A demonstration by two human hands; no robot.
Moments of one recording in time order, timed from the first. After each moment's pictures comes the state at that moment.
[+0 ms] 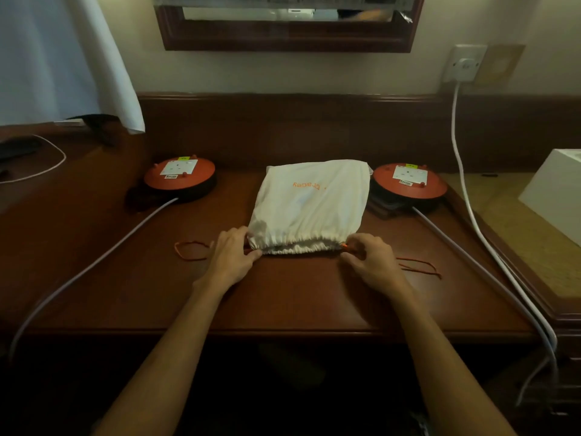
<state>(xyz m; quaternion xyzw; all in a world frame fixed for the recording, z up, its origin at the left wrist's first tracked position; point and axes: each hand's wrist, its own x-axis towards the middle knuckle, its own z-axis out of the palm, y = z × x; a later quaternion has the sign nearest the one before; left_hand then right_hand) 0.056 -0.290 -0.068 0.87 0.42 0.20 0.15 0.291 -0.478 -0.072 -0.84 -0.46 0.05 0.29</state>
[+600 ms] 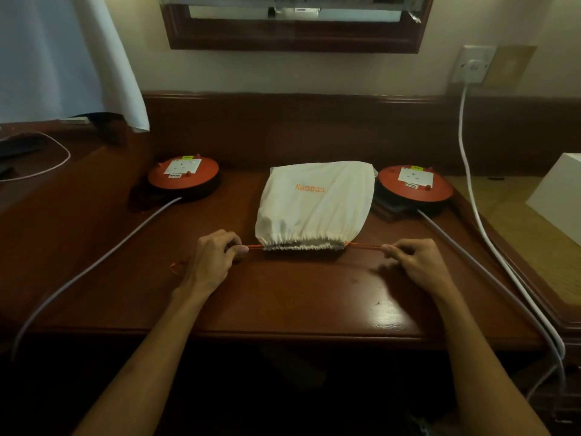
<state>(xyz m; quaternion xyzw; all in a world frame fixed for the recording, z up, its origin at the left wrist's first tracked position) 0.022 -0.273 -0.073 0.87 0.33 0.33 0.15 0.338 -0.519 -0.057 -0.80 -0.42 0.12 0.42</state>
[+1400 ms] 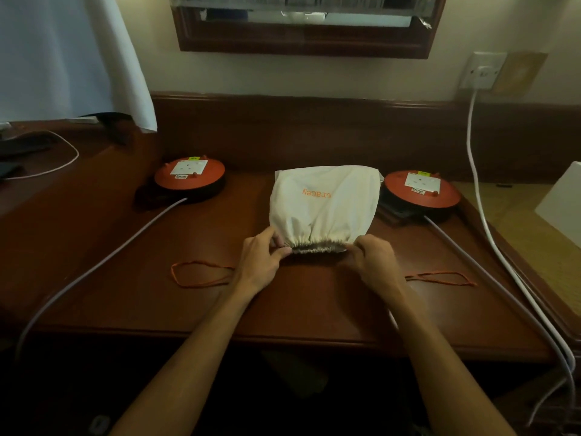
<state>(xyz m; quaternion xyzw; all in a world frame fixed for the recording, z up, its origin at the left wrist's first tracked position) 0.080 -0.315 -0.063 0.83 0.36 0.32 0.29 0.280 -0.454 -0.061 -0.82 -0.48 0.00 0.33</state>
